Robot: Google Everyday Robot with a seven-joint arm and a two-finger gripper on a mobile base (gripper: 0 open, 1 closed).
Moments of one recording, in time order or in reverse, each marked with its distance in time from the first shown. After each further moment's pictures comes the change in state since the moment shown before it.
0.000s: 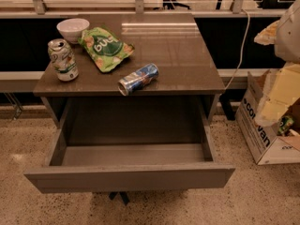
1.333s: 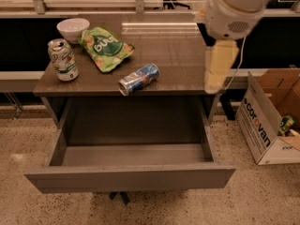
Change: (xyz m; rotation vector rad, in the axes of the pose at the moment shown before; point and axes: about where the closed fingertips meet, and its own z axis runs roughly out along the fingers) arm -0.096 -0.063 0.046 0.045 -0.003 -0.286
